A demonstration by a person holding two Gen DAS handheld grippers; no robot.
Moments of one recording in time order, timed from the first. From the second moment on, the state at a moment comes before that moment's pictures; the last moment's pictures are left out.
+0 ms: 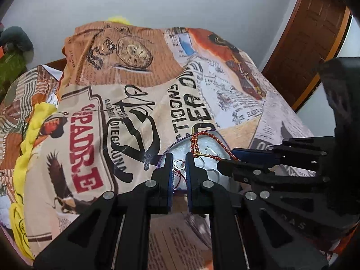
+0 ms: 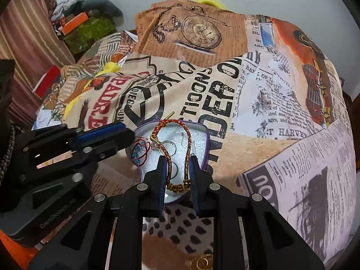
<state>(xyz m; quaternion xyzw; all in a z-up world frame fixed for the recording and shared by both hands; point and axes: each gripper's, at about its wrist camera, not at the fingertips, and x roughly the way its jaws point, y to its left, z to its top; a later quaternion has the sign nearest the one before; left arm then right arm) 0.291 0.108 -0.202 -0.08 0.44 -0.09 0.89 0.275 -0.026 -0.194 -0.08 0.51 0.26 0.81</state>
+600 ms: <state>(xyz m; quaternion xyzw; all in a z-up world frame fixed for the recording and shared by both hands) 0.302 0.120 -0.208 -0.11 0.46 -0.09 0.88 0.279 -0.015 -0.209 -0.10 0.55 0.27 0.78</state>
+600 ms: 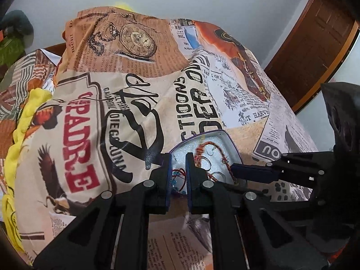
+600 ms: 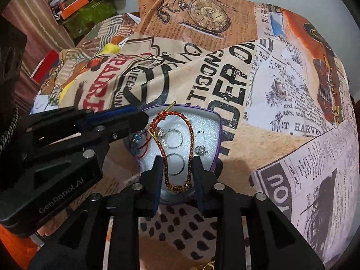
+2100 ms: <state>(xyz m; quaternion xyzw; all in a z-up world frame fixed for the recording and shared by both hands) 0.193 0.011 -0.181 0.00 0.44 -0.12 0.89 0.194 -0.136 -0.169 -0.12 0.47 0.24 0.84</state>
